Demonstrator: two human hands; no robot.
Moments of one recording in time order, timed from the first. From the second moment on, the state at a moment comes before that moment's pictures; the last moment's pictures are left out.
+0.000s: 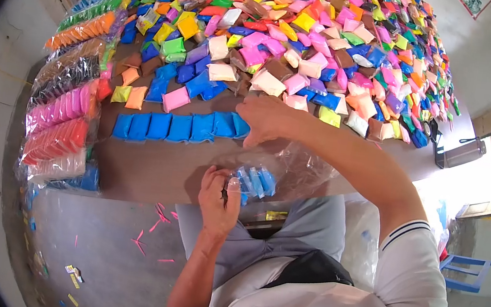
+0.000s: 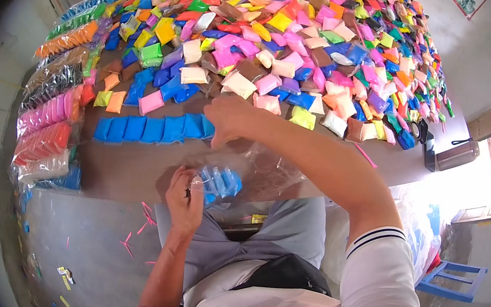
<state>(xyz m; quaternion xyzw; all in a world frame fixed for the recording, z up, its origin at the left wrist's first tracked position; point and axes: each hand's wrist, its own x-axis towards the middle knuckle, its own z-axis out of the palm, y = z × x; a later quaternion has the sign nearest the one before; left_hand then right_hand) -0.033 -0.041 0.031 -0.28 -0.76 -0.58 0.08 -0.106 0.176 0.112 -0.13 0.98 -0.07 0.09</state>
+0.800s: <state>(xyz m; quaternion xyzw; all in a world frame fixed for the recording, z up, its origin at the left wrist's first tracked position) -0.031 -0.036 0.032 -0.29 -0.77 -0.57 0.09 0.024 0.200 0.150 0.18 0.79 -0.50 0.31</state>
